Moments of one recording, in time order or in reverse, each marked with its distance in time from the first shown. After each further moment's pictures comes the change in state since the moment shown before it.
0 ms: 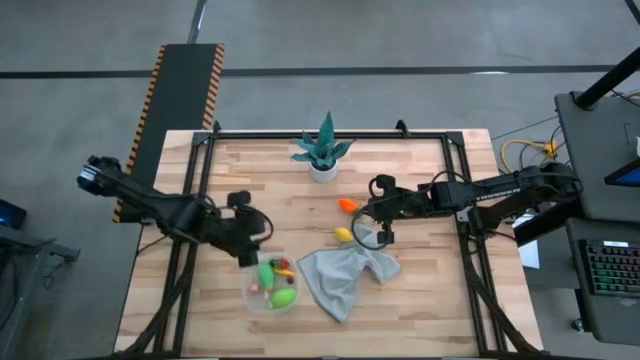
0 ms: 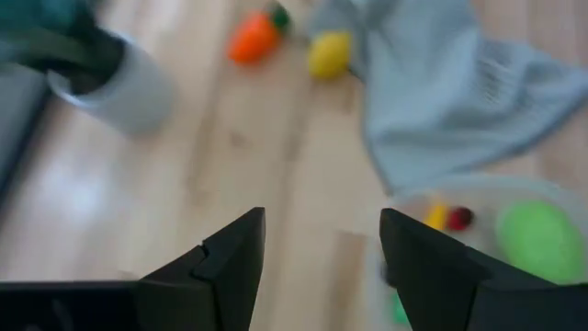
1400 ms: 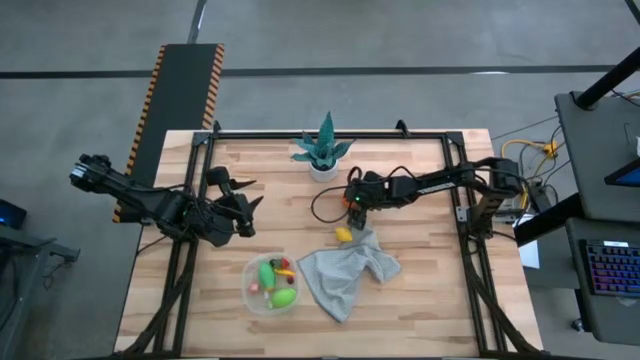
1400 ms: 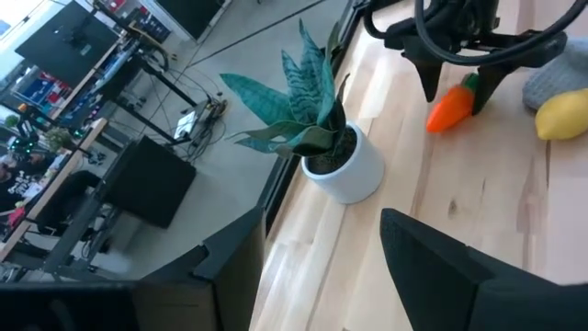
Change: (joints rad) left arm 0.010 -0.182 -0.129 0.110 -0.554 0.308; right arm -0.220 0.480 0.079 0.113 -0.017 0.261
